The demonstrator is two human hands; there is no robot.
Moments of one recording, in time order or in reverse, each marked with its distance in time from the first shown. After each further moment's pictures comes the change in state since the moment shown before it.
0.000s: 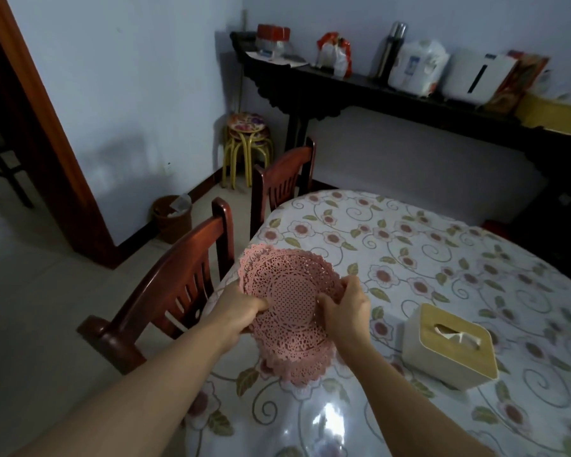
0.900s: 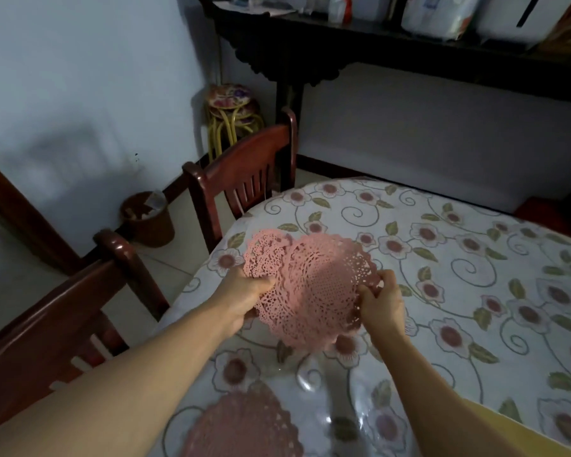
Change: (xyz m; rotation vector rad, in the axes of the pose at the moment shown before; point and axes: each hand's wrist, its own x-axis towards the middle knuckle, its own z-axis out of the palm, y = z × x) left_hand 0.256 0.026 0.122 0.073 0.056 -0.064; right_hand 0.282 0.136 0.023 0.059 0.032 0.173
